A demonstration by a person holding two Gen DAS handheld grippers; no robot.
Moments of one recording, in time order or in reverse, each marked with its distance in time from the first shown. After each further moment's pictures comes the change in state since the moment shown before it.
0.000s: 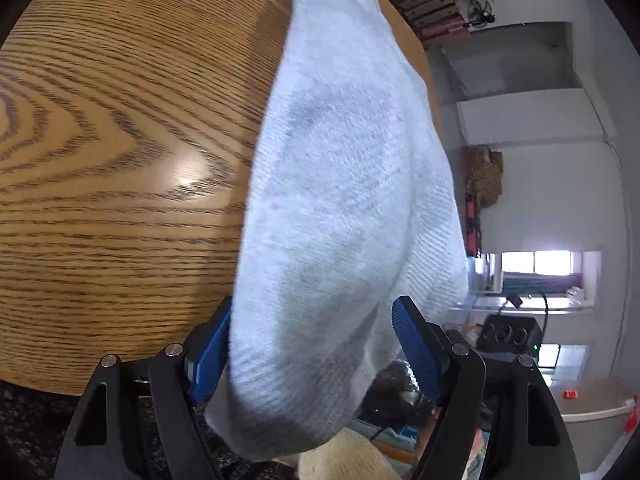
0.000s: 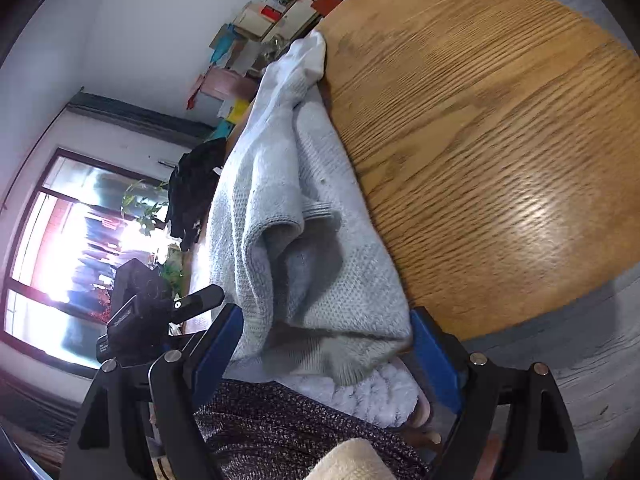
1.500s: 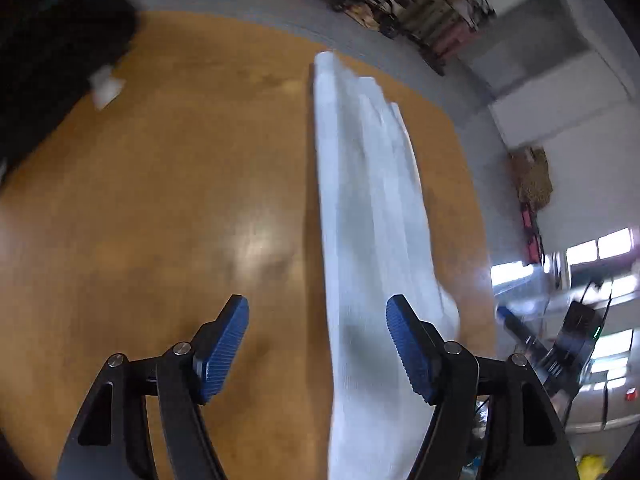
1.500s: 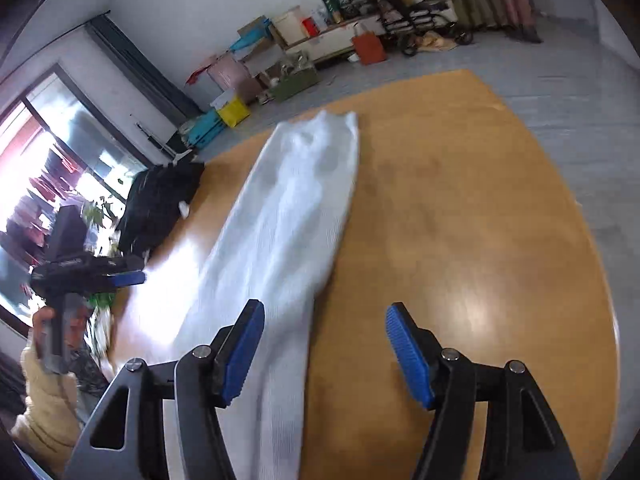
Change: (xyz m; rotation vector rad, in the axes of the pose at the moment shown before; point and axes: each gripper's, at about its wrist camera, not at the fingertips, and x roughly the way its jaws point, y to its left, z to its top) left arm 0.010 -0.037 0.297 0.222 -0.080 0.314; right arm 0.047 0.085 0.198 -0.326 -0.066 -0.239
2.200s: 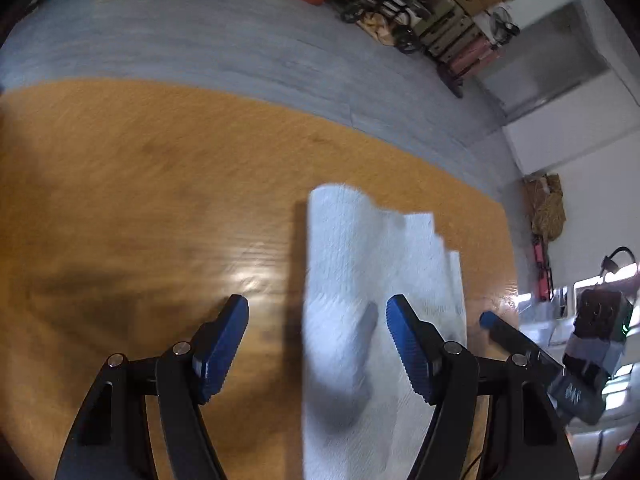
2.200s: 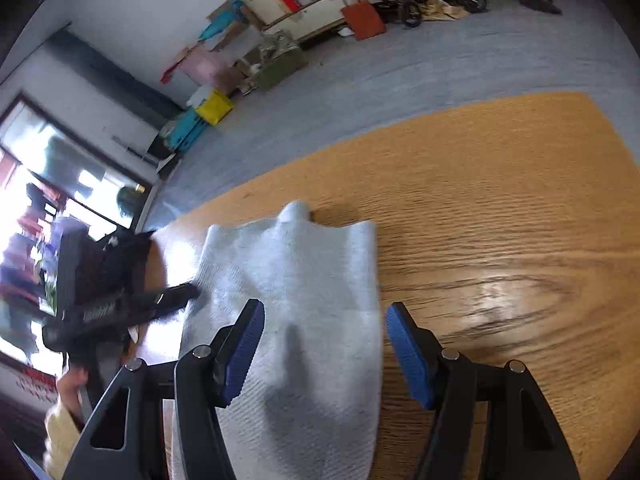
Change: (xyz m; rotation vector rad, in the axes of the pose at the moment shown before) left arm 0.125 0.013 0.189 -0.066 -0.090 0.053; right arm 0.210 -0.035 0.222 0.034 0.106 0.013
